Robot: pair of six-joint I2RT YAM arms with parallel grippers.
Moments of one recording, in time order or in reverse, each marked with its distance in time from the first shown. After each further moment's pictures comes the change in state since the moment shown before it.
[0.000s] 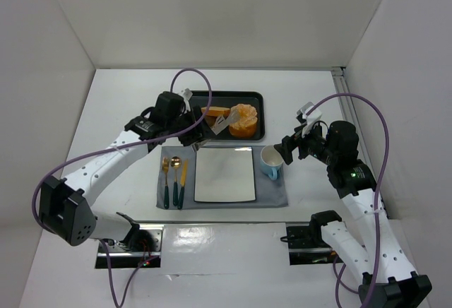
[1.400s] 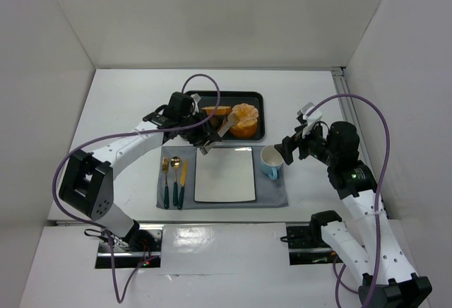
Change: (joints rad) left arm 0.029 0.210 -0.003 0.115 0.095 -0.044; right arm 0.000 -0.010 0.000 0.000 0.000 -0.007
